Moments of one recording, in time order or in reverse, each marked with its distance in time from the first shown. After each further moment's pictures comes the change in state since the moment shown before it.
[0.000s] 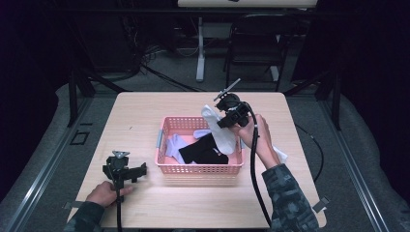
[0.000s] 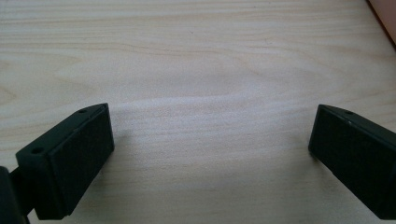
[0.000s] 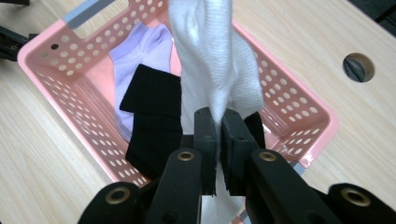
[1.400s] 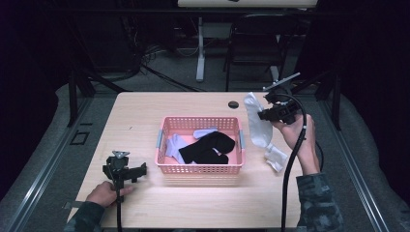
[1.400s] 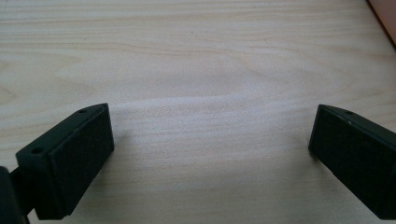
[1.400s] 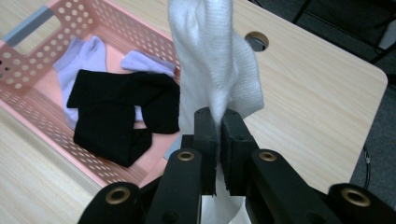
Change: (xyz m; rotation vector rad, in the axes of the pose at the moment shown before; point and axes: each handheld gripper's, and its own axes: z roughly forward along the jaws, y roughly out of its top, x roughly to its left) left arm 0.000 0.000 0.000 0.000 0.000 0.001; right arm -0.064 -0.066 -0.078 -0.110 -0.144 0.185
